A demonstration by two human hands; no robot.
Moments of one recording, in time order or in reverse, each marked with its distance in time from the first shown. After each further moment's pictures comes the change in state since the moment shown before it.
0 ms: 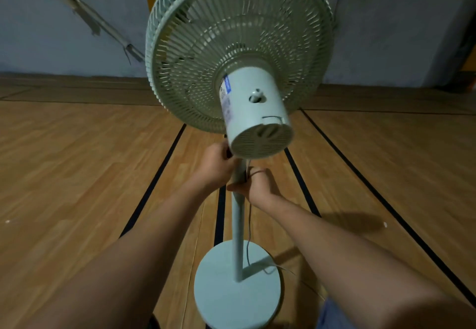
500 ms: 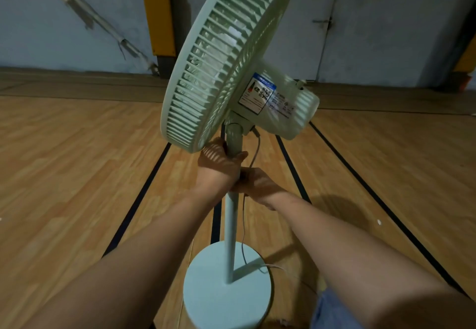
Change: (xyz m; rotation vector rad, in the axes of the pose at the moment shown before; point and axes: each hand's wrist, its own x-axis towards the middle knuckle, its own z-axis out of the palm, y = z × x) left_hand -0.001 0.019 0.015 0.072 0.198 -0.200; right_hand 0.004 0.007 -0.012 0.132 -0.285 -0.037
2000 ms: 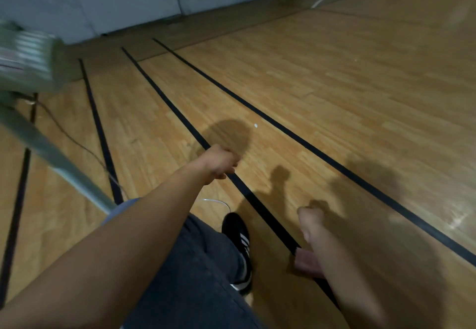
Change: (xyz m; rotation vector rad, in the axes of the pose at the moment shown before) left_hand -0.242 0.126 0.241 0.097 -1.070 -0.121; right_hand -0.430 0.289 -0.128 0.762 1.093 0.934
